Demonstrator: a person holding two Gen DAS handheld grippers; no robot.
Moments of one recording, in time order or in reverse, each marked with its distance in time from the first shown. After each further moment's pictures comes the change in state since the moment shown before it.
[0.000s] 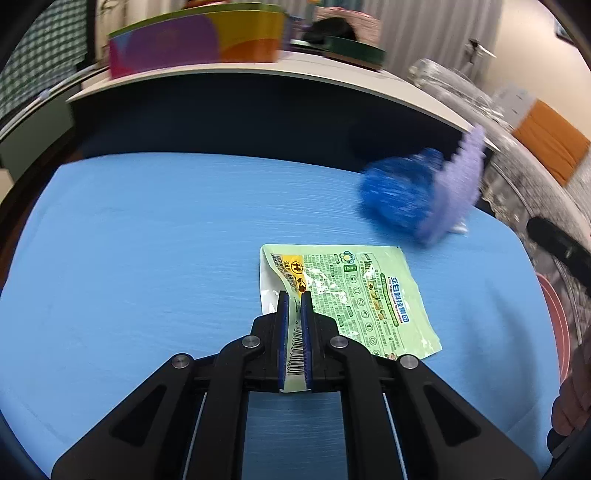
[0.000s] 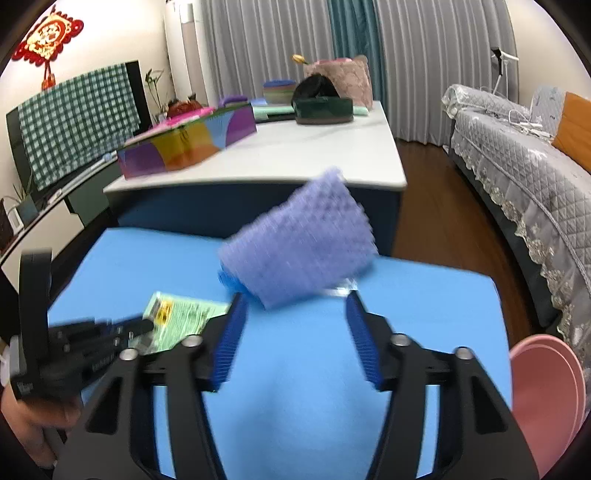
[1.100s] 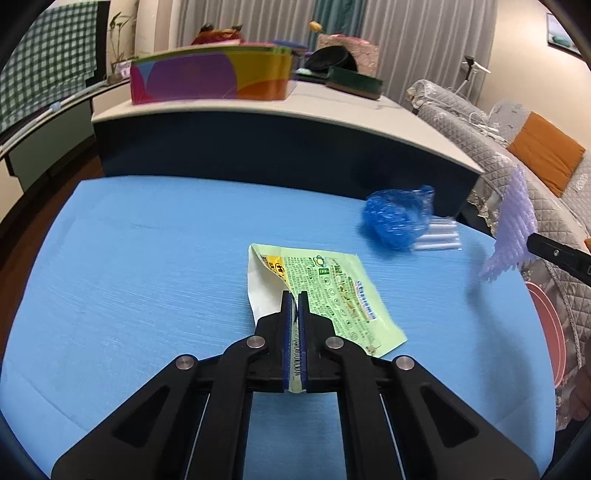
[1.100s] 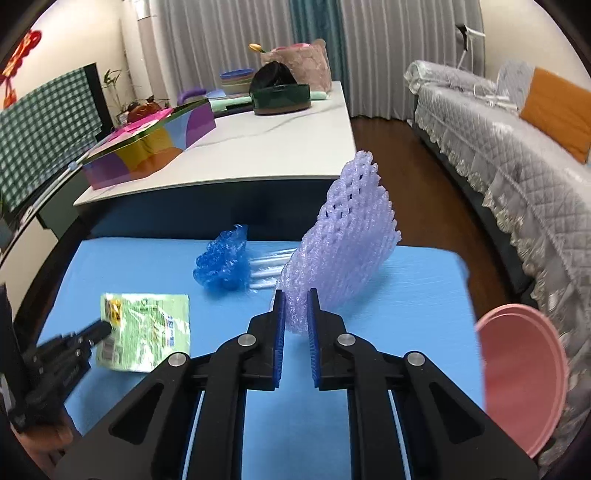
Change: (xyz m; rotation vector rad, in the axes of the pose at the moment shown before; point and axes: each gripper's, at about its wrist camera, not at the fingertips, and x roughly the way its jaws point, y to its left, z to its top) left arm -0.042 -0.001 -0.005 0.023 -0.104 -0.010; right arm -0.034 -0.022 0.000 0.069 0.110 -0.127
